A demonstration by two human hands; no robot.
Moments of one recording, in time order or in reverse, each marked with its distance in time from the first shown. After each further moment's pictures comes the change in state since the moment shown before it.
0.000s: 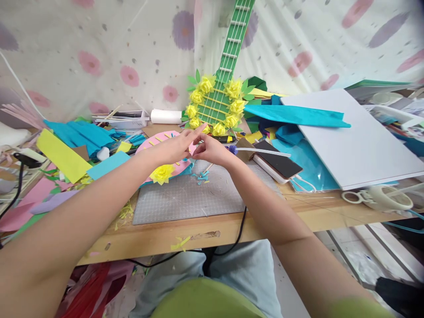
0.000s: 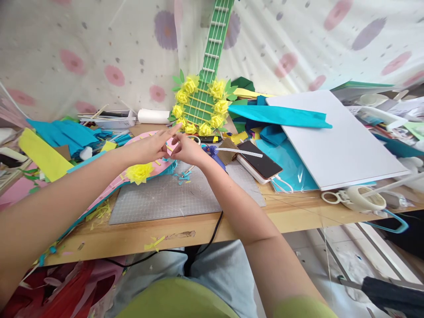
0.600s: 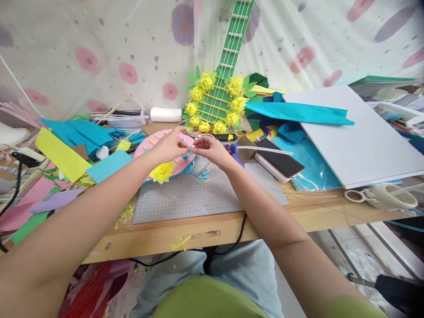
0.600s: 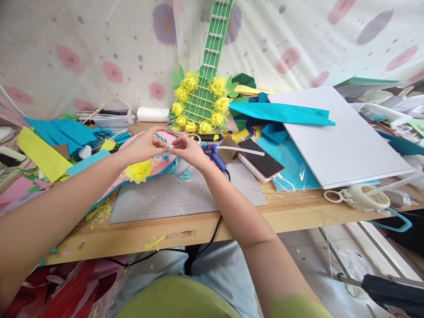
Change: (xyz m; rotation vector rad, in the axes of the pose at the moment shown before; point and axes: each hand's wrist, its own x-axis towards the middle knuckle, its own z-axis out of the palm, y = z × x) left_hand -0.005 -0.013 0.012 -0.342 0.157 -0.234; right_hand -0.001 0.015 0.013 0.306 0.157 -0.011
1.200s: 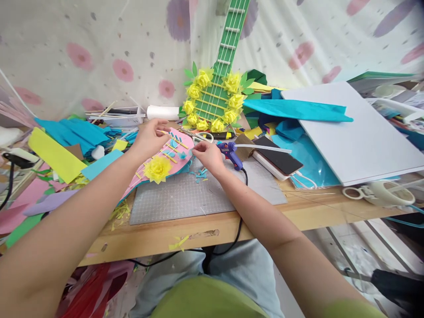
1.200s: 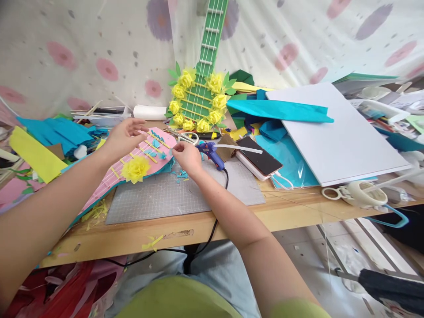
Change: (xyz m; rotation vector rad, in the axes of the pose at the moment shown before) left_hand 0.004 -0.016 -0.020 -0.093 0.369 -0.052; right_hand -0.003 0.021 0.016 -0.424 0.331 0.107
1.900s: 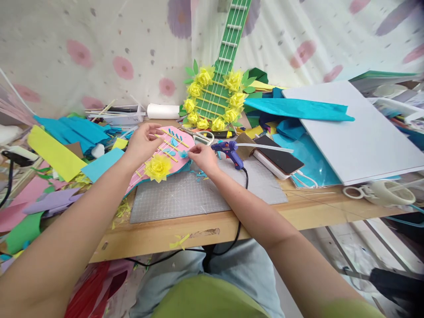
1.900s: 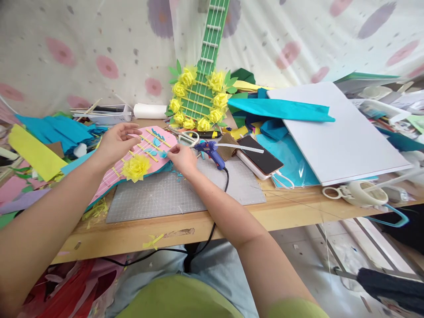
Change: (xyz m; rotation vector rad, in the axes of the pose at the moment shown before) left_hand -0.018 -0.004 -0.007 -0.102 0.092 -0.100; right_hand -0.004 -0.004 0.015 -0.056 -0.058 0.090
